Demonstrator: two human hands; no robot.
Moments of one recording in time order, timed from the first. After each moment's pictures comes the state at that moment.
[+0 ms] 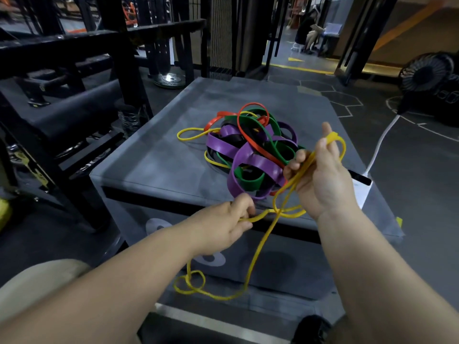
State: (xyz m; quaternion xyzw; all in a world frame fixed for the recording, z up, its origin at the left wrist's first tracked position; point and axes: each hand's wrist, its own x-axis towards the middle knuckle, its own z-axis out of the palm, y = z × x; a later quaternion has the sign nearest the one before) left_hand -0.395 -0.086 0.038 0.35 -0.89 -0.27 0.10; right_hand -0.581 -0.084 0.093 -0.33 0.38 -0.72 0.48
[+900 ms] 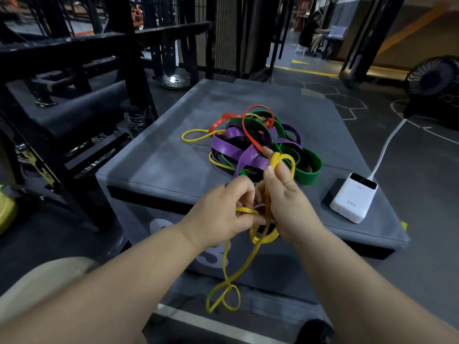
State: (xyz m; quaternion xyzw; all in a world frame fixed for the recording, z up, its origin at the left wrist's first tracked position) left_hand -0.393 -0.084 0.051 0.36 -0.83 -0.25 0.35; right_hand -0.539 -0.069 0.061 -0.53 0.49 -0.53 0.44
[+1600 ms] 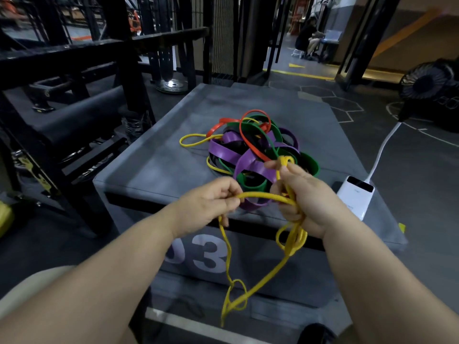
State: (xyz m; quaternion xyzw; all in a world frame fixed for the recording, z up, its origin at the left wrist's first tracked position) left_hand -0.368 -0.103 0.063 0.33 -0.73 -0.54 0.27; right_hand -0.574 -0.070 0.090 -0.45 0.49 -0.49 0.56
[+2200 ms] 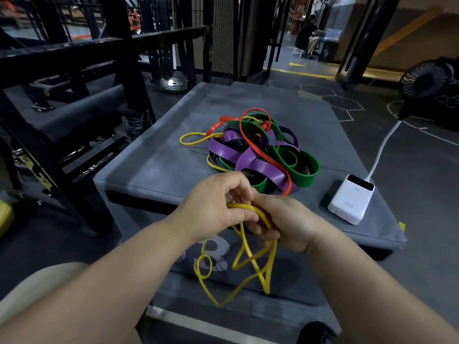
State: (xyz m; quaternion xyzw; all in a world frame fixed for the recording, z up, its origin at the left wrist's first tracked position) left_hand -0.383 -0.090 0.069 0.32 -0.80 -0.35 0.37; right_hand -0.549 -0.058 0.075 -0.51 0.47 -0.31 0.65
